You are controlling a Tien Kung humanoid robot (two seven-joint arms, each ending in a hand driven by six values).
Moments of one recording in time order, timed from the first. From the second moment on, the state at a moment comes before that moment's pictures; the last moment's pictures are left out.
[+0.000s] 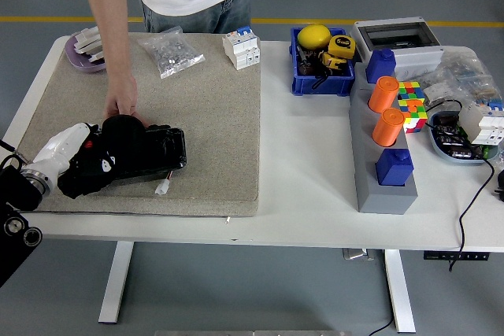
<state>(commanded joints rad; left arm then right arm) -0.19 0.49 -1.12 -1.35 1.81 0.05 0.28 0.10 -0.48 0.54 0.36 -0.38 -0.01 -0.21</state>
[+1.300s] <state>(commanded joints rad) -0.21 0.53 -1.10 -1.37 1.82 0.05 0.29 0.11 -0.48 0.54 0.37 -0.39 -0.01 -0.21</state>
